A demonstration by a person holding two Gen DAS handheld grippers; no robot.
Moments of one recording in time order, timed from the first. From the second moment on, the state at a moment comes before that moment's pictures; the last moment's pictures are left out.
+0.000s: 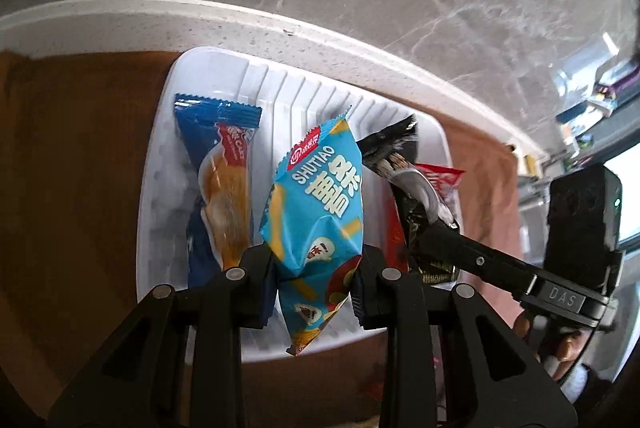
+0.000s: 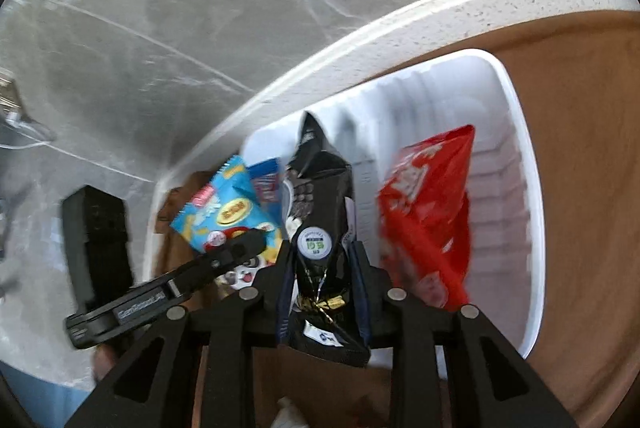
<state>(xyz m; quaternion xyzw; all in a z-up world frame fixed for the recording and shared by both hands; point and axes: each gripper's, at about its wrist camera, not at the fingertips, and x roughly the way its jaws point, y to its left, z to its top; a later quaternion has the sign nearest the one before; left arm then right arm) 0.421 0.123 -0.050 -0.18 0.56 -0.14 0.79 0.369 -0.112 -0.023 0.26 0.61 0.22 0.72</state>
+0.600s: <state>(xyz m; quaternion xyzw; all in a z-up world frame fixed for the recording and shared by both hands) 0.415 0.111 -0.027 -0.10 0.51 -0.11 0.85 0.352 -0.102 0.003 0.17 0.57 0.24 0.77</state>
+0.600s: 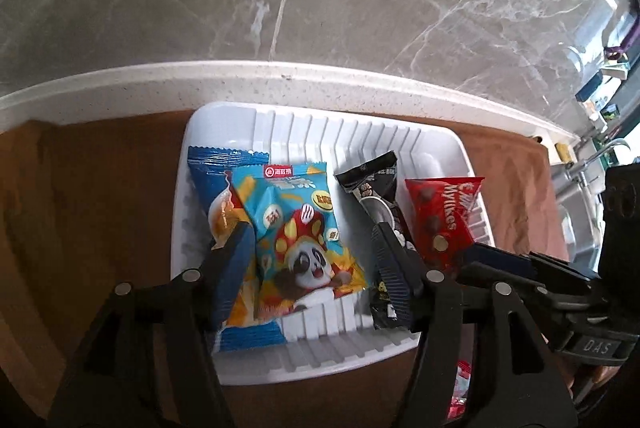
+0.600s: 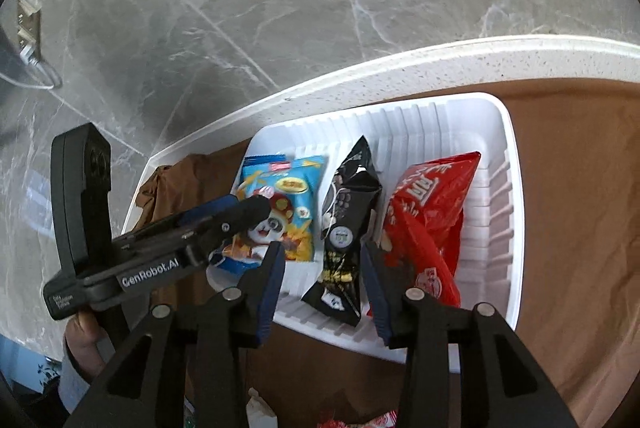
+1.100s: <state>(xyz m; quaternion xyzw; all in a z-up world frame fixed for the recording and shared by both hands) 0.297 0.131 -0.003 -0.11 0.53 -0.12 0.83 0.260 -0.122 0.022 0.09 0.58 0.27 0.76</state>
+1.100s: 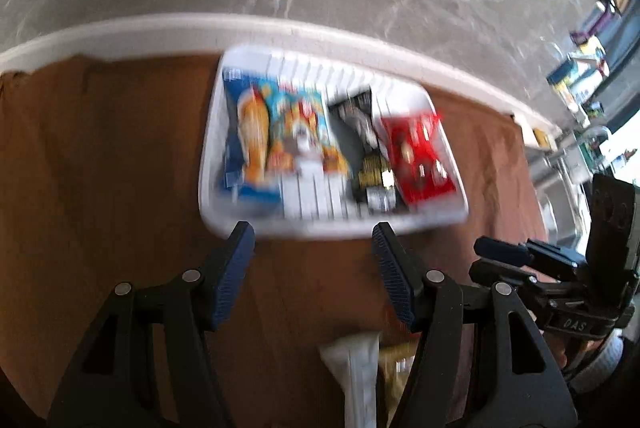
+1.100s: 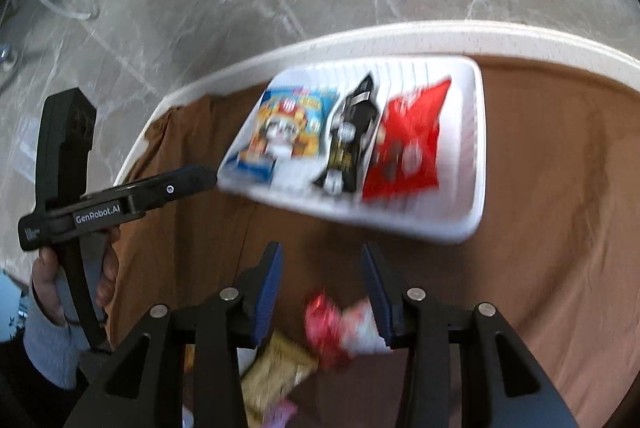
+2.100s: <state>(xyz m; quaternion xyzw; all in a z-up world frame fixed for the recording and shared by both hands) 0.183 0.095 -0.063 -0.09 0.61 -0.15 0.77 0.191 -0.113 -0.057 0.23 0.69 0.30 0.62</state>
